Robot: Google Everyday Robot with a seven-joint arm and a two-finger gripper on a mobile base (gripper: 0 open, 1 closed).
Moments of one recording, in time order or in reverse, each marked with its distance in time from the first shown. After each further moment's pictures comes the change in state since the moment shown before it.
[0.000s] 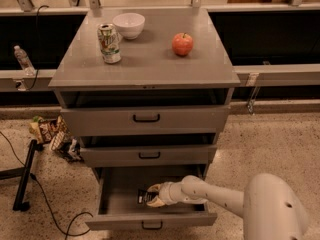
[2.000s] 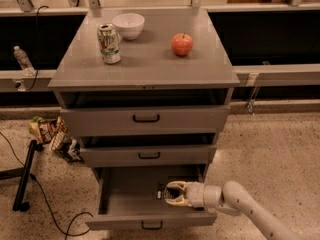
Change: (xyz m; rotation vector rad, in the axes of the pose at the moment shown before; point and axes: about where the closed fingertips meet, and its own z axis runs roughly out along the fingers) arm -0.039 0.008 -0.163 0.101 -0.381 -0.020
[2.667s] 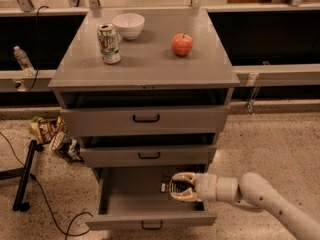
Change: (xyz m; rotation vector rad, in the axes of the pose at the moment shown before) arm -0.128 -0.006 -0.072 0.026 0.031 0.034
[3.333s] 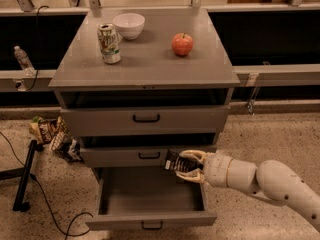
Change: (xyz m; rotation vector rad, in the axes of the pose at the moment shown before) arm -0.132 -0.042 -0.060 0.183 0.098 -0.147
